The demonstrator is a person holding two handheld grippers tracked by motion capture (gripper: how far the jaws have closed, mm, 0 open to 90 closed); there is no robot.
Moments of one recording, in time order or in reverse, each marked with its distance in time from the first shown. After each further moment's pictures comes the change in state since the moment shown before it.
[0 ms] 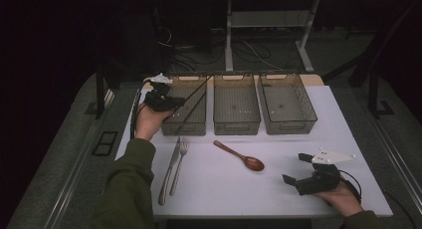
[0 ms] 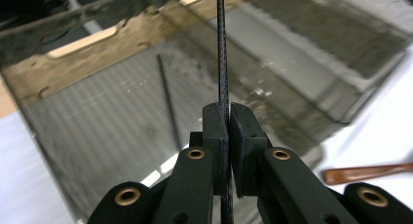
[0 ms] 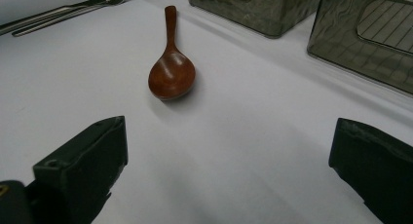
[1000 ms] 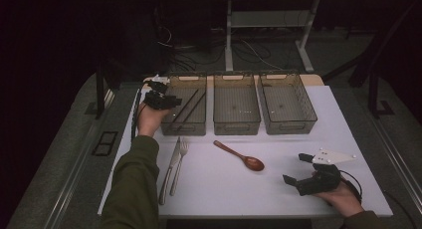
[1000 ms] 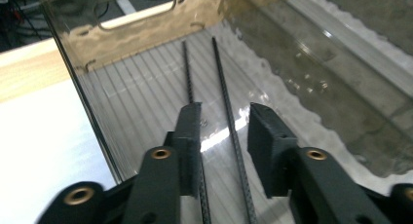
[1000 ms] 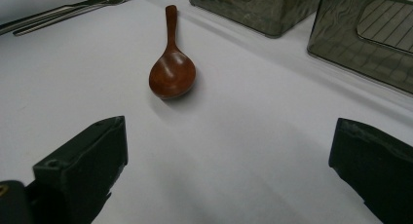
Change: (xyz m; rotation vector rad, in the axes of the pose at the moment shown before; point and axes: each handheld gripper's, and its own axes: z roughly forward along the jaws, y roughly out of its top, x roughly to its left) left arm 0.022 -0.007 0.020 -0.017 0.082 -0.072; right arm 0.000 0.000 -0.001 0.001 0.001 0.000
